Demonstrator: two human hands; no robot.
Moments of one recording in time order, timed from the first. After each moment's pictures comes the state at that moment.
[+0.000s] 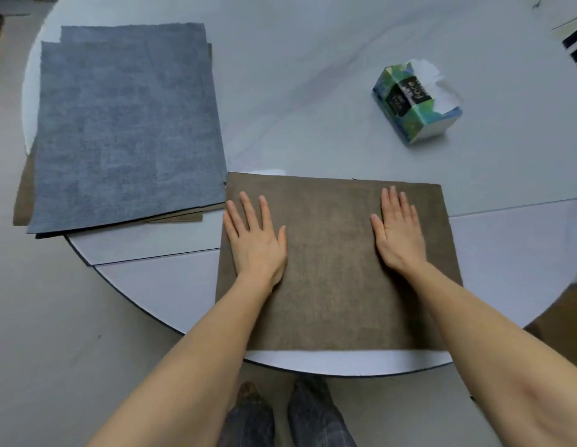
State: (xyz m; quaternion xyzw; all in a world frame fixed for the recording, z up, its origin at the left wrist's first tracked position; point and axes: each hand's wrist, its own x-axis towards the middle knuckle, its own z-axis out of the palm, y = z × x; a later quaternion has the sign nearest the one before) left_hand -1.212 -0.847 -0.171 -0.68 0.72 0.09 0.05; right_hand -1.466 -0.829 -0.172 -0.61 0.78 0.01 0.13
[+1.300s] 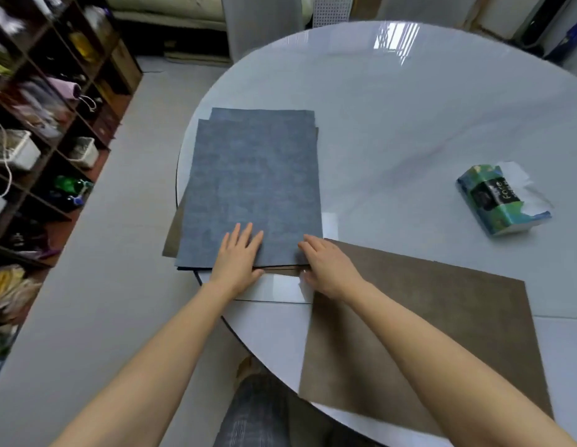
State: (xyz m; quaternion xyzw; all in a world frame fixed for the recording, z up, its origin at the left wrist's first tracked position) left_hand -1.015 -0.912 -0.103 -0.65 0.74 0.14 0.09; right_hand -1.223 -0.919 -0.086 -0.85 0.50 0.05 0.19
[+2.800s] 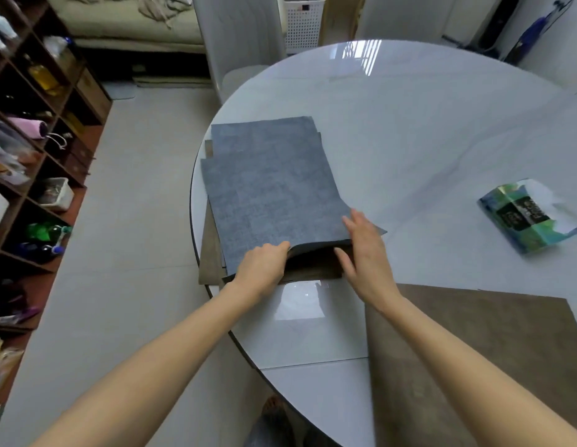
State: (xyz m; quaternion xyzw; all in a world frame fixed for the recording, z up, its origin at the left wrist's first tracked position) left_hand -0.955 -1.029 -0.072 -0.57 0.81 0.15 0.03; right_hand -1.155 -0.994 -0.069 -0.70 0.65 -0.25 0.13
